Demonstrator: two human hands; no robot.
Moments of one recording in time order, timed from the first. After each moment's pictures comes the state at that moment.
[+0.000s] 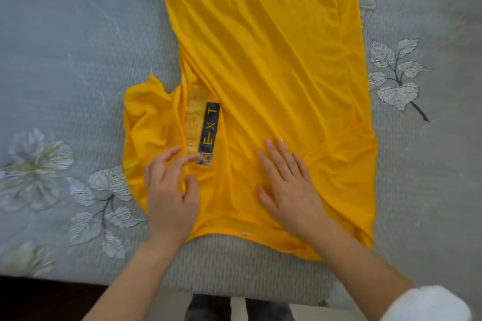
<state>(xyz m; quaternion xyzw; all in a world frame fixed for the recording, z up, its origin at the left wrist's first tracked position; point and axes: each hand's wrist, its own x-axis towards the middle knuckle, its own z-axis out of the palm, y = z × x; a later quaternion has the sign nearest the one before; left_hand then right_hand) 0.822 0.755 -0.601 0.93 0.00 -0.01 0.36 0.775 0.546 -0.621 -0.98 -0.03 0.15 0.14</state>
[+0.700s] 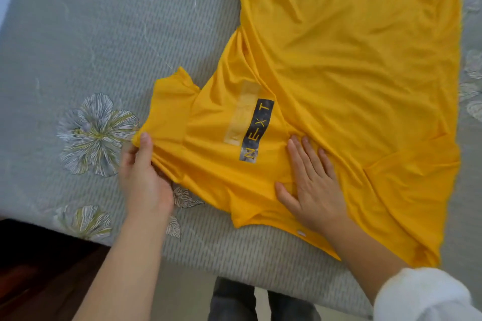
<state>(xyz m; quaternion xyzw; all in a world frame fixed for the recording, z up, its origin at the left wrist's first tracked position) 0.862 0.873 -0.607 0.49 0.45 0.02 0.75 0.797 0.614 -0.649 -0.98 -0.06 0.14 0.10</state>
